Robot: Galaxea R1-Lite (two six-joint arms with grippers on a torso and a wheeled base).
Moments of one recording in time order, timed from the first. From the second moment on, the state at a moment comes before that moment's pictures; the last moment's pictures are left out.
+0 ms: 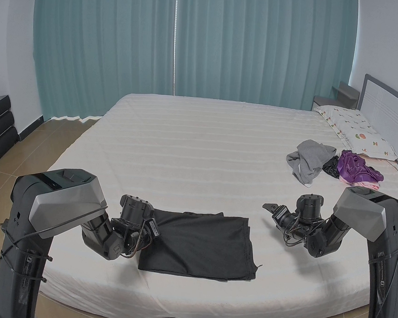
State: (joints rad) left arm -0.38 2.47 -1.01 -0.74 0.20 -0.75; right arm 0.19 2.57 -1.10 -0.99 0.12 0.92
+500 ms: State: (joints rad) left arm -0.39 2.47 -1.01 -0.74 0.20 -0.75; right arm 0.20 2.57 -1.10 -0.99 0.12 0.92
